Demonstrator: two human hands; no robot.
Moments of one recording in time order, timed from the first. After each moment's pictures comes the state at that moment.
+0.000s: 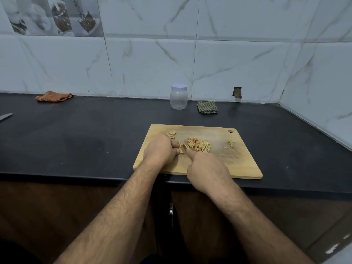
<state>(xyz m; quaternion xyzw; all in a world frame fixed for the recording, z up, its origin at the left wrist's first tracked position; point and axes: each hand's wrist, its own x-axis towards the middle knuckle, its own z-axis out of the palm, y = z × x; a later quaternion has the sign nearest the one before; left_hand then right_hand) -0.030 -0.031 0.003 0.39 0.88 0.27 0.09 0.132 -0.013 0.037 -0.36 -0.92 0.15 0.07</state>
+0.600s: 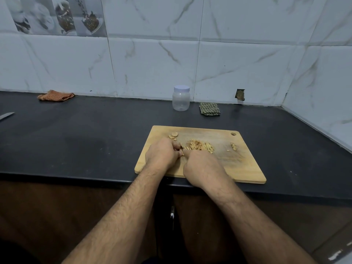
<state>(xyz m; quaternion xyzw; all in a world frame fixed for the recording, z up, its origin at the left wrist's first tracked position) -0.029 -0.030 -0.003 0.35 0.89 0.30 0.06 0.108 -0.008 0.044 -0.35 -0.92 0.13 0.03</state>
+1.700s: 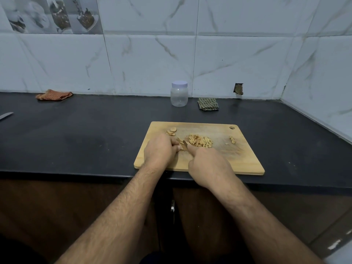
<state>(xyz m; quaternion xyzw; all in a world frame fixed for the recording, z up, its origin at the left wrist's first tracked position) -0.021 -0.036 -0.005 0.37 0.88 0.30 0.01 0.132 -0.010 0.037 -0.36 -0.92 0.14 0.08</state>
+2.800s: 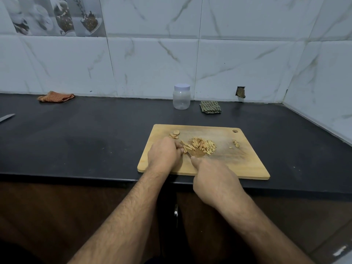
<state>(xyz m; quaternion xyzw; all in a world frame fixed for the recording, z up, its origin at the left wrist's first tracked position) -0.018 -0.036 -0.003 0.35 0.89 0.29 0.01 0.142 -0.026 0.033 -0.35 -0.93 0.11 0.04</state>
